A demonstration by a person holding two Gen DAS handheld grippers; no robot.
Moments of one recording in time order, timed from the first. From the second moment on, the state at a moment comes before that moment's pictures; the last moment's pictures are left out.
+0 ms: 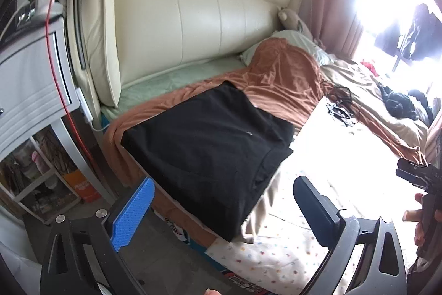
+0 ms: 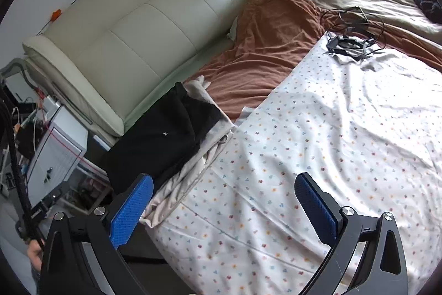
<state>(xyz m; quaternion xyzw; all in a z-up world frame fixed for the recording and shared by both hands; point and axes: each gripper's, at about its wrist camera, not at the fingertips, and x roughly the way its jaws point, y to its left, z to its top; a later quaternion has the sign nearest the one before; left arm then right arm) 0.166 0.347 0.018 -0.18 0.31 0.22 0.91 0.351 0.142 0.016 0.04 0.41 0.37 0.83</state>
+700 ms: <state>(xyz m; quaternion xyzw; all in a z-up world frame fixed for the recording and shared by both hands) 0.081 0.223 0.074 -0.14 0.24 0.17 0.95 0.227 0.036 0.054 0.01 0.32 0.32 0.89</state>
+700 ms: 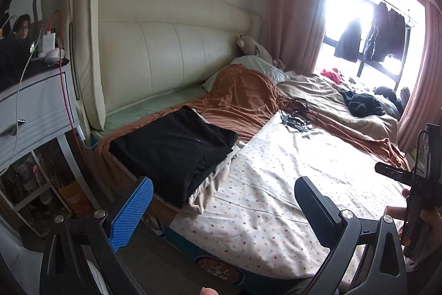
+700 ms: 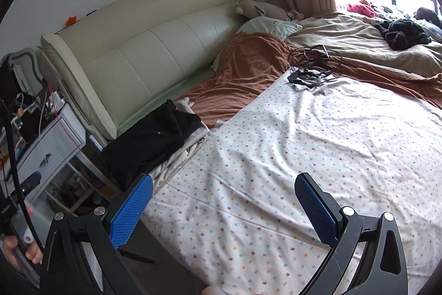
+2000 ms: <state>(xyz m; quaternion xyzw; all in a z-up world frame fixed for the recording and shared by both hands) -0.060 0.092 0.050 -0.08 0.19 0.13 0.97 -0.014 -0.108 0.022 0.04 0.19 0.24 0.95</state>
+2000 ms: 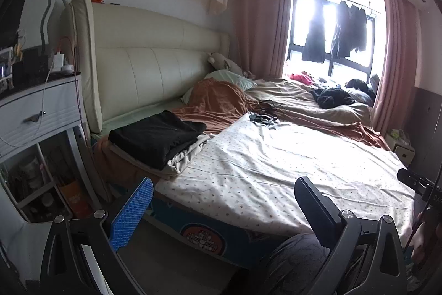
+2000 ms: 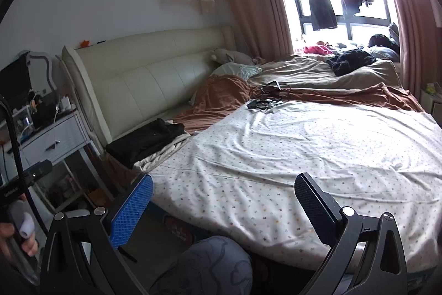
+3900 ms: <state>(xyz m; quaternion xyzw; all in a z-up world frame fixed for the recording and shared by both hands) -0.080 0.081 0.053 -0.08 0.19 0.10 0.97 -0.024 -0.109 0.024 0.04 0.21 0.22 0.95</state>
